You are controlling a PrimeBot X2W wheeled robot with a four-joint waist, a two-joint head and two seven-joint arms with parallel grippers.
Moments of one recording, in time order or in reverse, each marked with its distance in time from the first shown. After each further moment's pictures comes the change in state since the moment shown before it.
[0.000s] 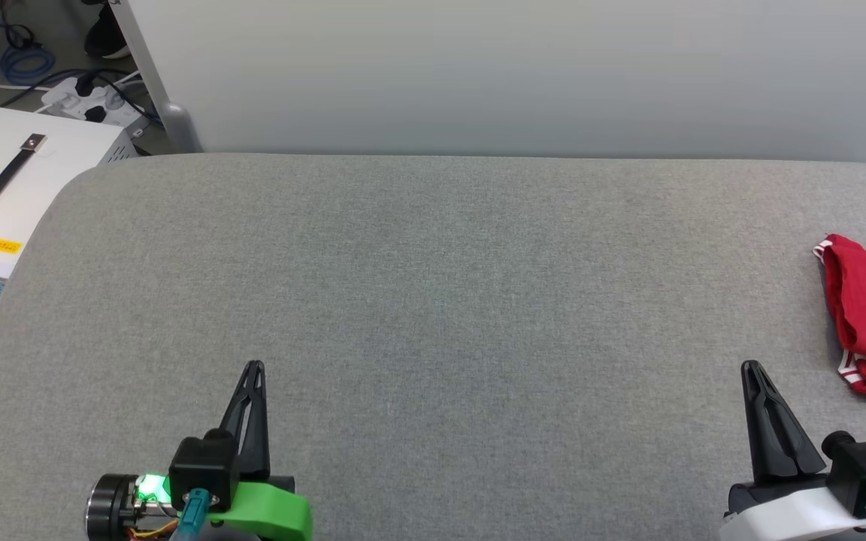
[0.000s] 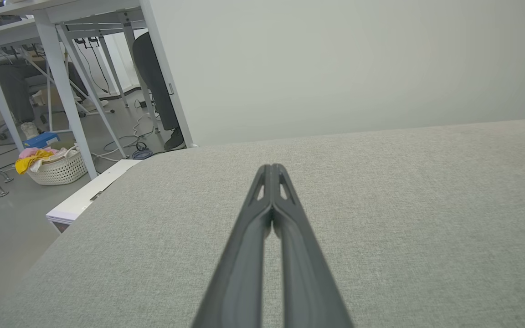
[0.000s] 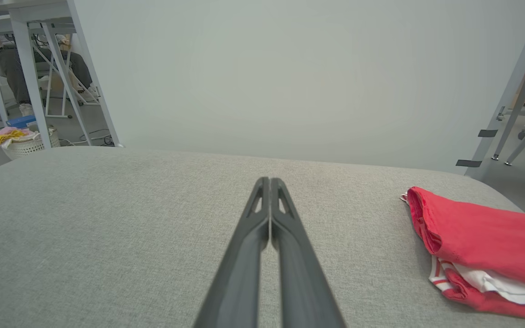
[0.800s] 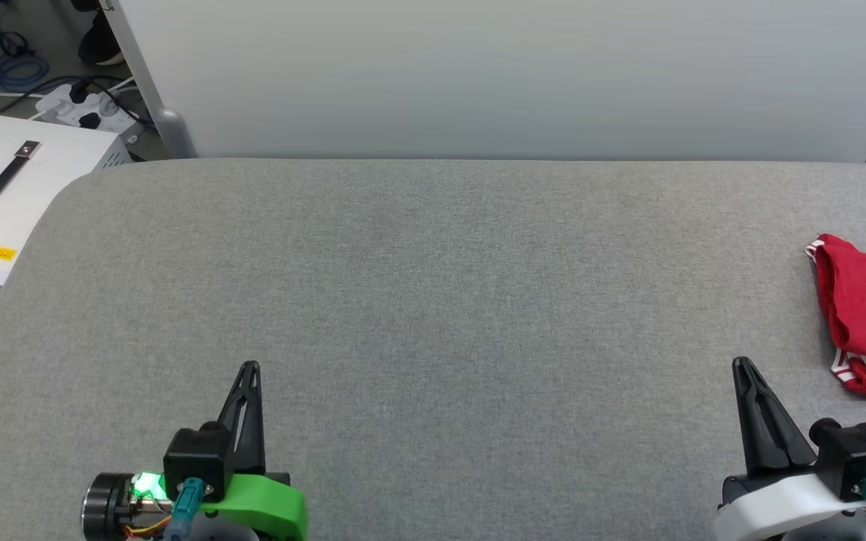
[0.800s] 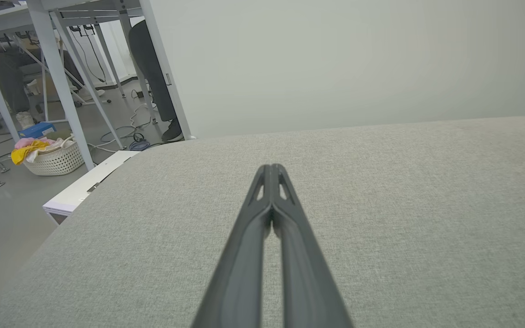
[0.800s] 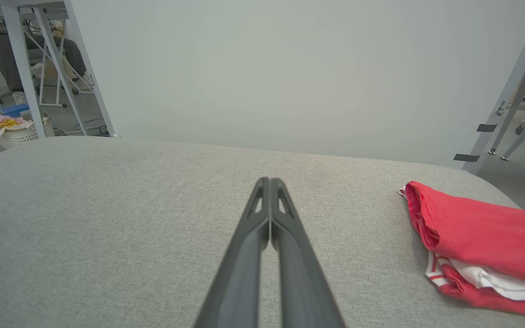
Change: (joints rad) left arm -0.004 -0.017 0.032 -0.002 0.004 -0.024 0.051; right arm -0.026 0.002 0.004 0.021 -0.017 0.000 0.050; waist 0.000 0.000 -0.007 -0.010
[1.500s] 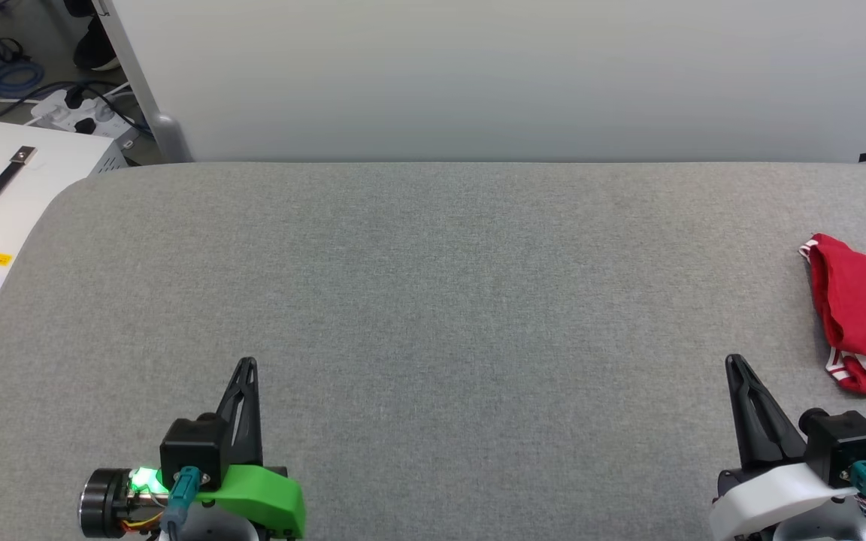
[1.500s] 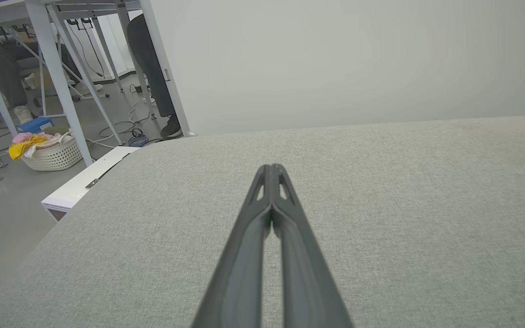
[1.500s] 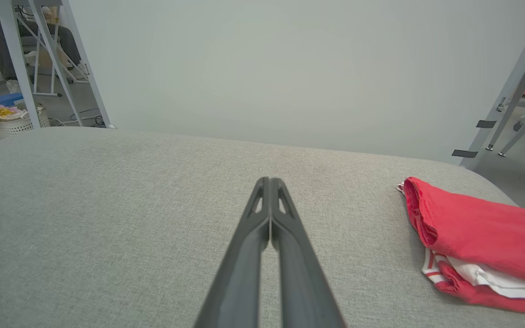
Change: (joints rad) left arm -0.011 -0.015 0.025 -0.002 0.007 -0.017 0.042; right arm -0.023 0.002 0.004 0.015 -0.018 0.000 0.042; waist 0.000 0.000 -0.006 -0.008
